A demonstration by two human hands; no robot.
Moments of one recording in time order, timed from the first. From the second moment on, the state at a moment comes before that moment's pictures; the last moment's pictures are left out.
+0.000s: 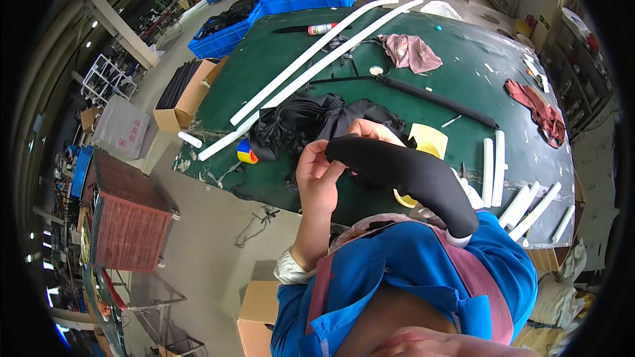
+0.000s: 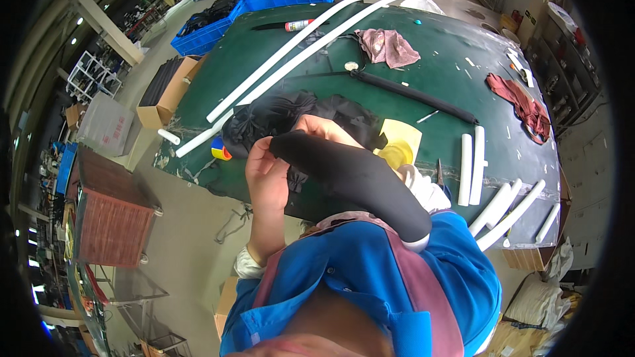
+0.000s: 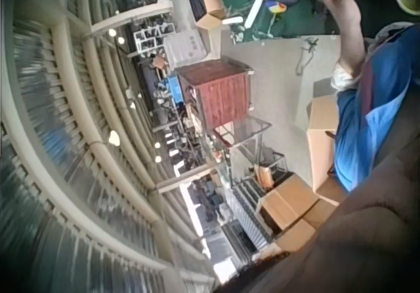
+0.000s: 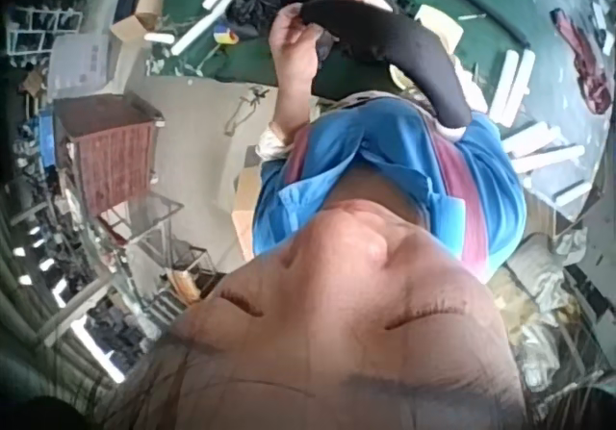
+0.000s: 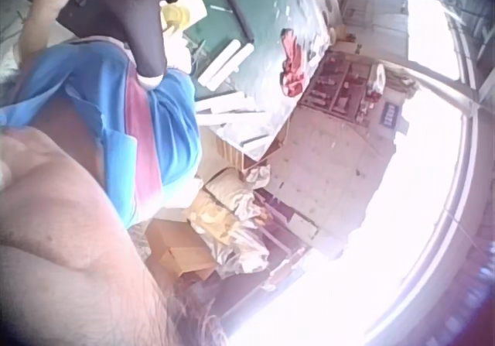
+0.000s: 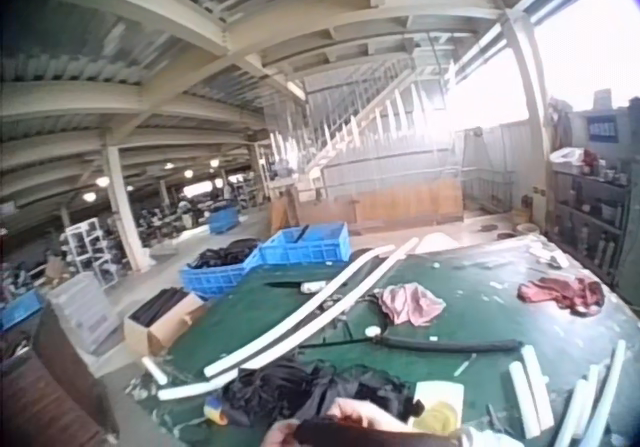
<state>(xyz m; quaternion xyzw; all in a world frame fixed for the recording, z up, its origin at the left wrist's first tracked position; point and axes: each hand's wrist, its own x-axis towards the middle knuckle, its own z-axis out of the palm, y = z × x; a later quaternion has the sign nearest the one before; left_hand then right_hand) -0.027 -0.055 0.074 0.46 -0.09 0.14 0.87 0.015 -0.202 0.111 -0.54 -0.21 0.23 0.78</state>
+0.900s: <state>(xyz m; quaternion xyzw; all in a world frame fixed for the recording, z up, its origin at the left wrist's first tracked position) 0.009 -0.028 0.087 0.59 -0.07 0.27 0.75 0.044 -0.183 0.126 -0.72 -0.33 0.10 0.61</state>
